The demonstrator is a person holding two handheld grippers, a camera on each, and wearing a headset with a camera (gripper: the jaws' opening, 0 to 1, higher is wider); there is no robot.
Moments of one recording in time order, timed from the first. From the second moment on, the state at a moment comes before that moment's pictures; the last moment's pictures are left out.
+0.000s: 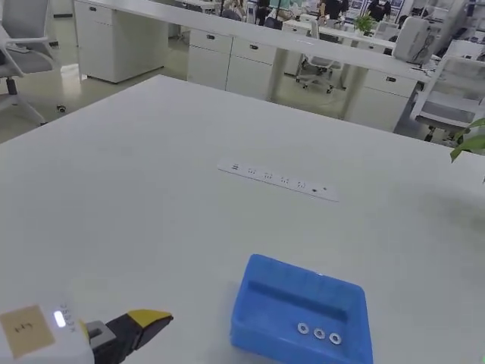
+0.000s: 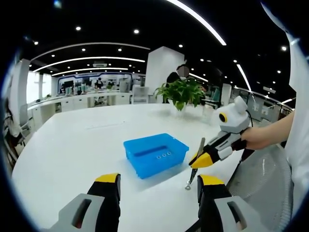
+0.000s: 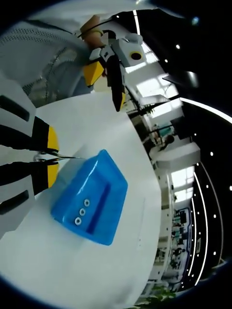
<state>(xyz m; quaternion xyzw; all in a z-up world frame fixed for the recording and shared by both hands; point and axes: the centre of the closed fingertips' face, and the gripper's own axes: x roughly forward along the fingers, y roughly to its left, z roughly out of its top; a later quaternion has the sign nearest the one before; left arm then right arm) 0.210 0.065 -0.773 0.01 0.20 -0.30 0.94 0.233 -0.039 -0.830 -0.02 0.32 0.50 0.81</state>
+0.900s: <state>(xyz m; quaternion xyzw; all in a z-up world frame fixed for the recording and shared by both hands) 0.208 0.062 -0.774 0.01 0.20 -0.30 0.93 0.227 -0.030 -0.809 -0.09 0.25 0.54 0.80</state>
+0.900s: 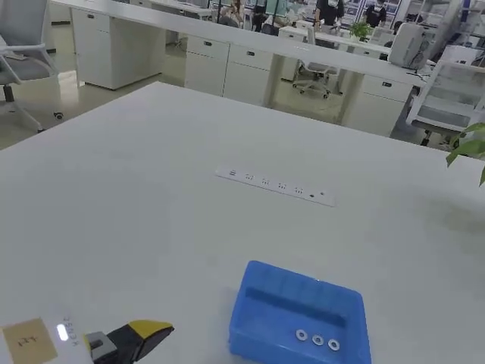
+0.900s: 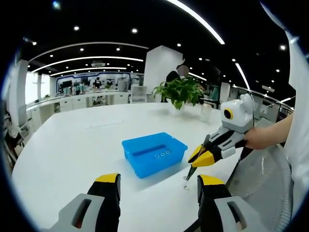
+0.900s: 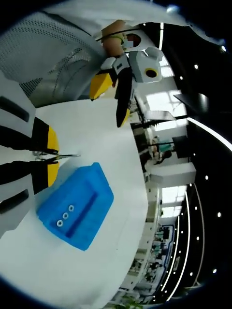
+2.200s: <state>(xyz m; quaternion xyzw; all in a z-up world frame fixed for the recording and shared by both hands) 0.208 0.064 -0.772 0.00 0.20 -0.30 0.93 0.328 -0.019 -0.763 0.11 0.24 0.48 0.83</state>
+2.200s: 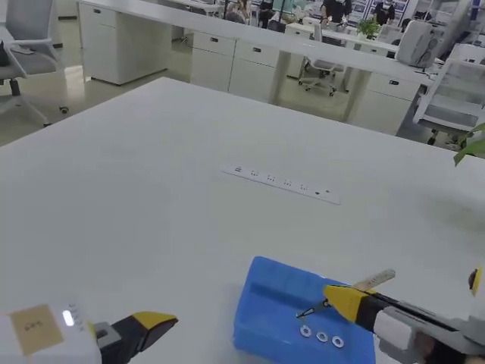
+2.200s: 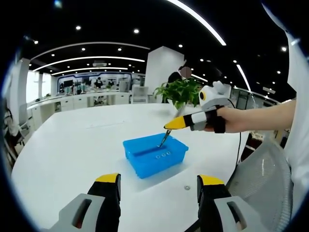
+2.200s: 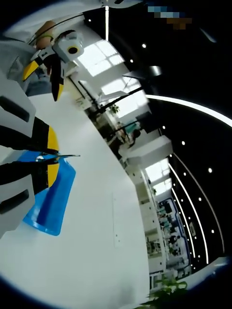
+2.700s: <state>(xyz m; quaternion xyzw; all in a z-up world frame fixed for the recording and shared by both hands) 0.209 0.063 -0.772 0.00 0.20 -0.30 0.93 0.352 -0.014 -0.791 0.11 0.29 0.45 0.83</state>
